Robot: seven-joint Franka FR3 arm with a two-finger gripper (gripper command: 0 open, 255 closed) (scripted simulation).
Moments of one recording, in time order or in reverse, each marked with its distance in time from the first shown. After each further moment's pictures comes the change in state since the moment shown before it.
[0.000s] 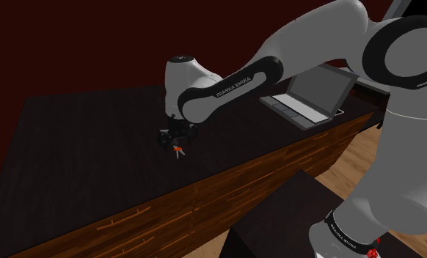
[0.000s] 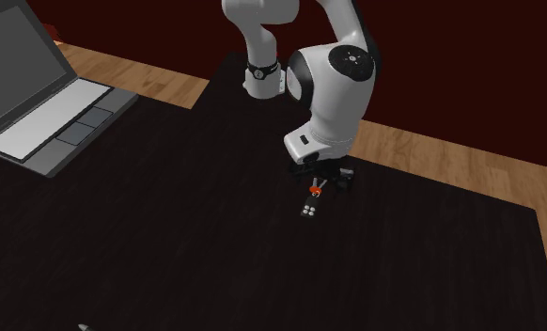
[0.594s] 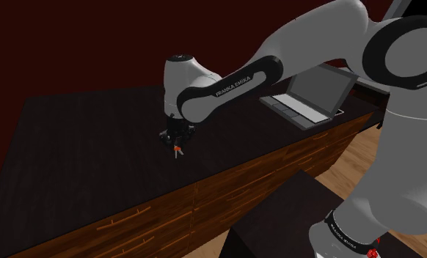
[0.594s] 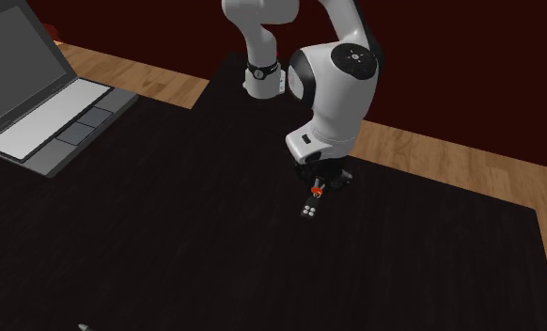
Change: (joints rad) arm 0.004 0.001 0.002 0.009 -0.001 -0.004 0.003
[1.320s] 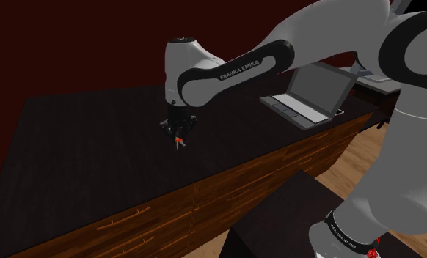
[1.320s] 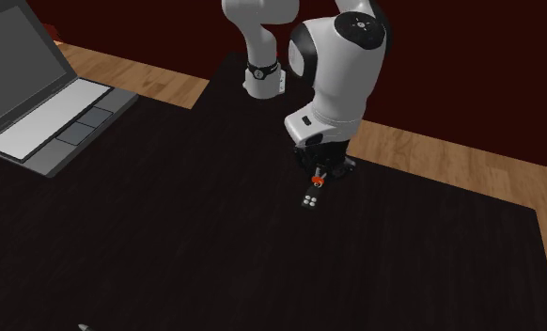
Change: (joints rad) arm -0.015 -0.067 0.013 0.028 0.037 -0.093 -0.029
